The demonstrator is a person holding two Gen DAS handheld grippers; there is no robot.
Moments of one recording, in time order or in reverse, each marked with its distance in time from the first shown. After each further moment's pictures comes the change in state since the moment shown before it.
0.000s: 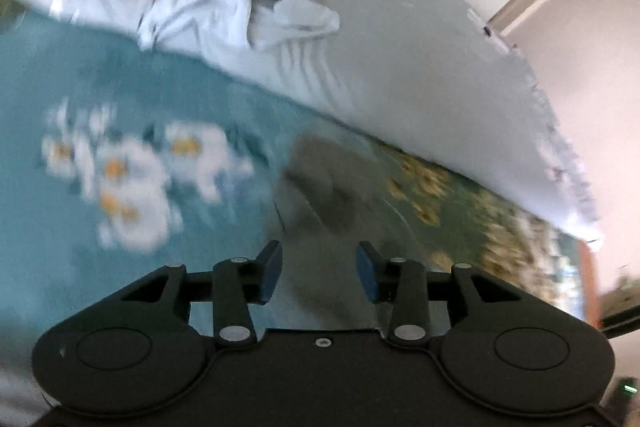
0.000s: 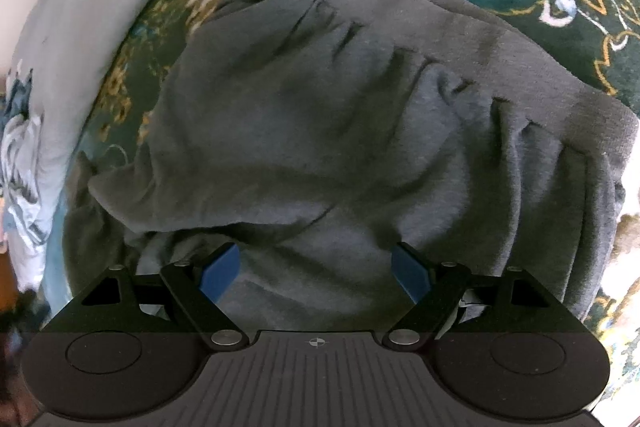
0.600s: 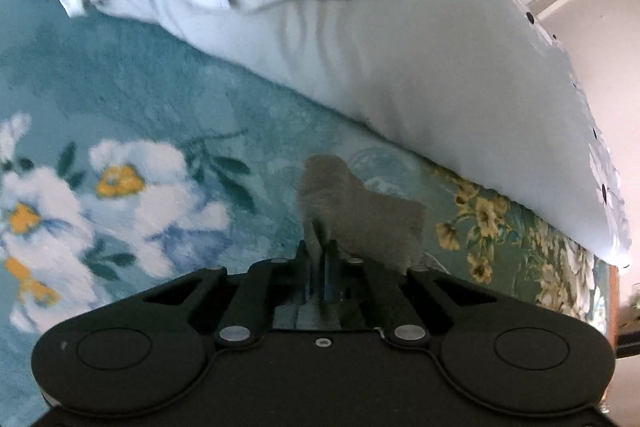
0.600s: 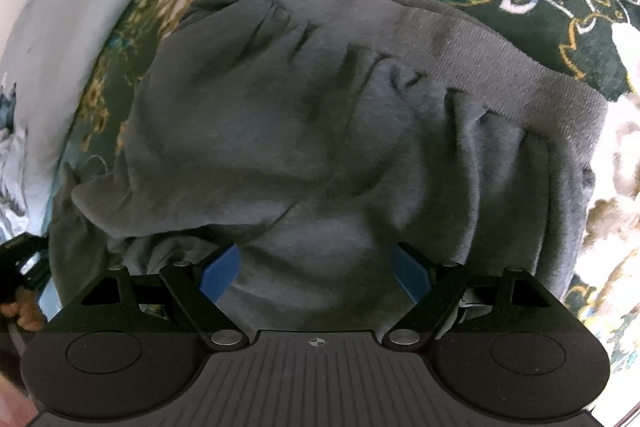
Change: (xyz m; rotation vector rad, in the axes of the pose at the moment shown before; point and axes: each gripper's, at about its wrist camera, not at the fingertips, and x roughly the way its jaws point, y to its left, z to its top) left arm 0.103 0.009 0.032 -0.089 0.077 0.011; right arm -0.005 -0.013 -0.005 0.041 -0.007 -0.033
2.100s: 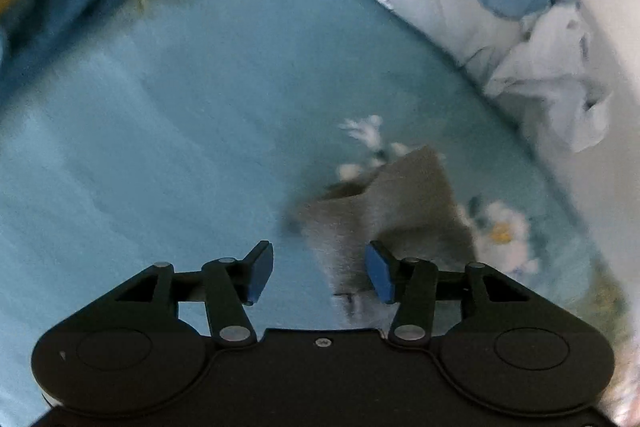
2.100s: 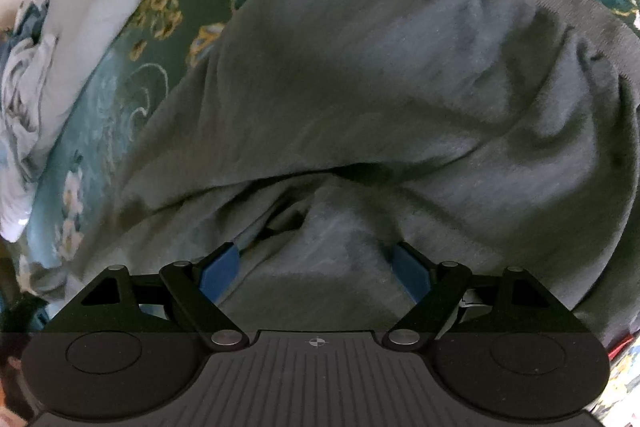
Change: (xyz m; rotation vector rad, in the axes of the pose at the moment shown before) left arm -0.117 0.221 -0.013 -0.393 -0.047 0.219; right arm 0.037 0.089 -0.035 -0.187 0.068 -0.019
